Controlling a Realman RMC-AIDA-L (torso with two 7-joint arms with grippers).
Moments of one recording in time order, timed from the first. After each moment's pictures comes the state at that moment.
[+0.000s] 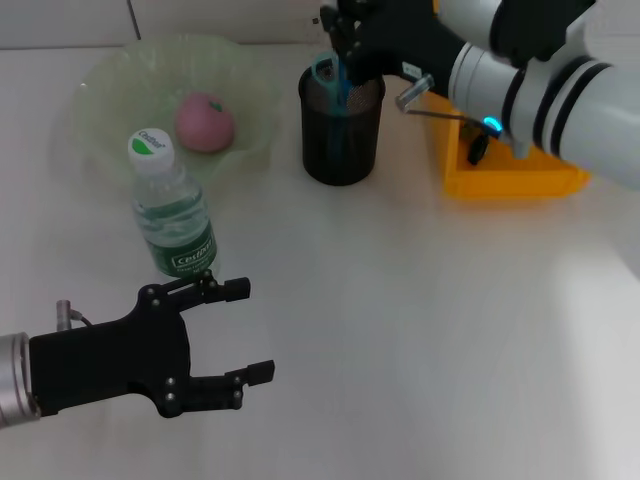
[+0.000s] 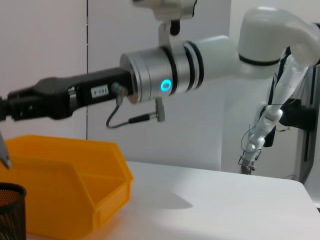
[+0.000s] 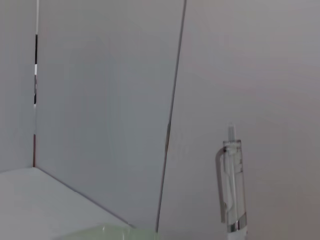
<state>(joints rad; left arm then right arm) -0.25 -2.07 0.99 0.60 1.70 1.71 -0.92 0.39 2.08 -1.86 -1.26 -1.71 -0.25 1.90</state>
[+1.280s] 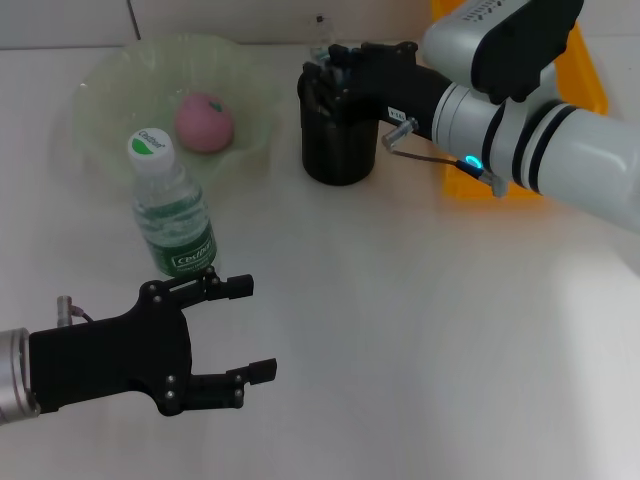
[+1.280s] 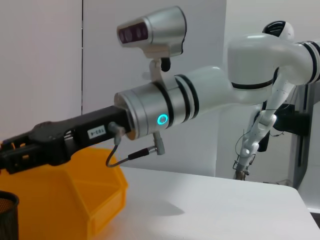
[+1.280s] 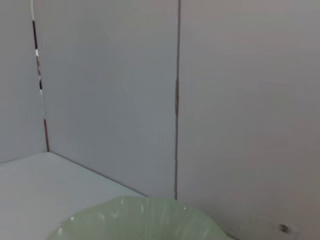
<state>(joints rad) -0.26 -2.07 0.99 0.61 1.69 1.73 -0.93 0.41 2.09 -1.90 -1.15 -1.46 -0.27 1.74</state>
